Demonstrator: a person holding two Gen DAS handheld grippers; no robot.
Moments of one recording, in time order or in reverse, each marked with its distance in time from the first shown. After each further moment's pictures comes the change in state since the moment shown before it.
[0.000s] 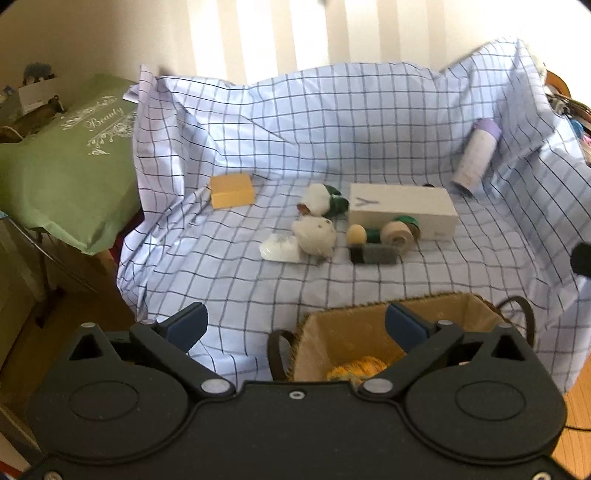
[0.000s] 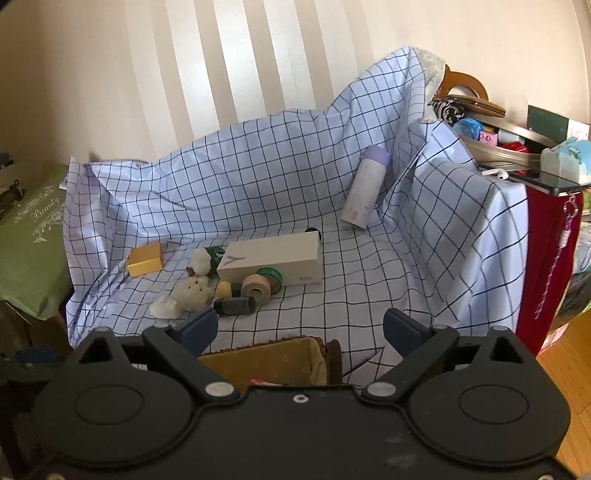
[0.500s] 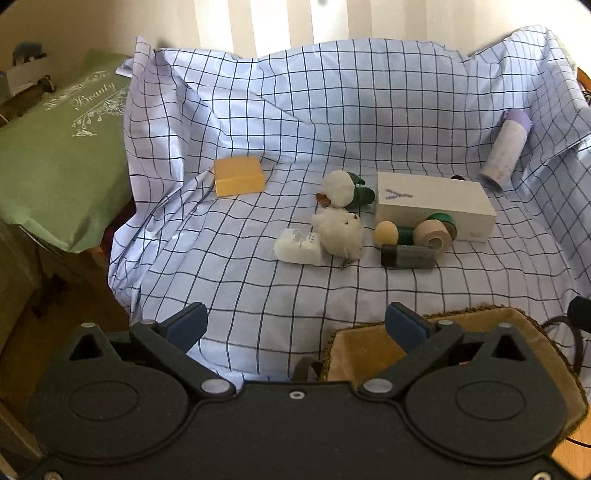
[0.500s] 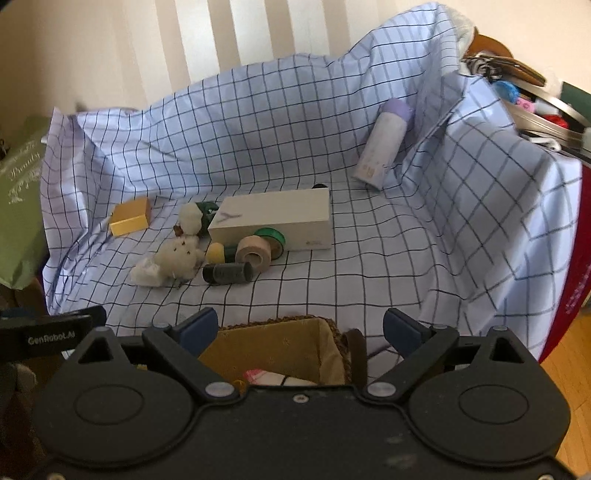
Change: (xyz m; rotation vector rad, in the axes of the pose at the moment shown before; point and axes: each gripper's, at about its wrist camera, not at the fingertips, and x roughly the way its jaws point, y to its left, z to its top) left arm 0.061 0.023 0.018 -0.010 0.068 -0.002; right arm 0.078 0.017 0.001 -0.052 0.149 -0.017
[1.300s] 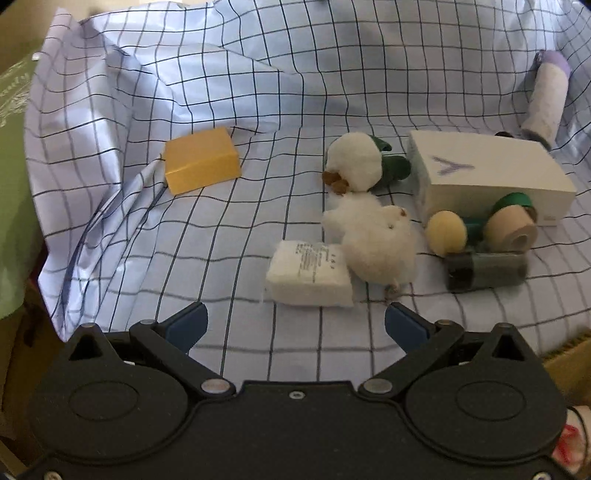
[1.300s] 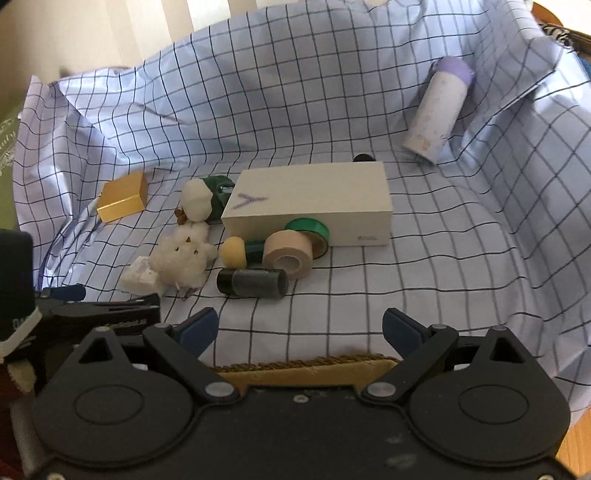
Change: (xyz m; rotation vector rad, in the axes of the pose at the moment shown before) left arm 0.145 0.007 0.037 0.129 0.118 -0.020; right arm 0.114 0.048 0.039 0.005 0.145 0.018
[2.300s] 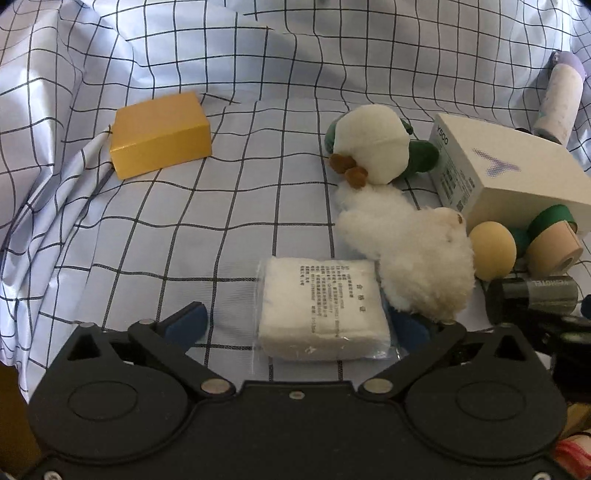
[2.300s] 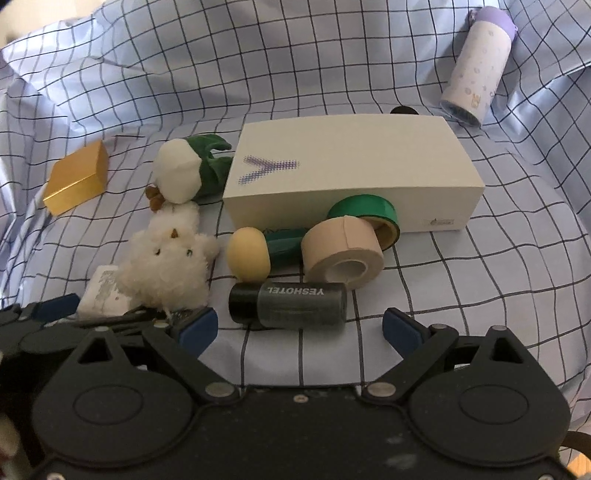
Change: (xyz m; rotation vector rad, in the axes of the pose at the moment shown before) left arm 0.063 0.017 0.018 -0.025 0.065 -0.142; right arm 0.111 0.051 0.022 0.058 0.127 -0.100
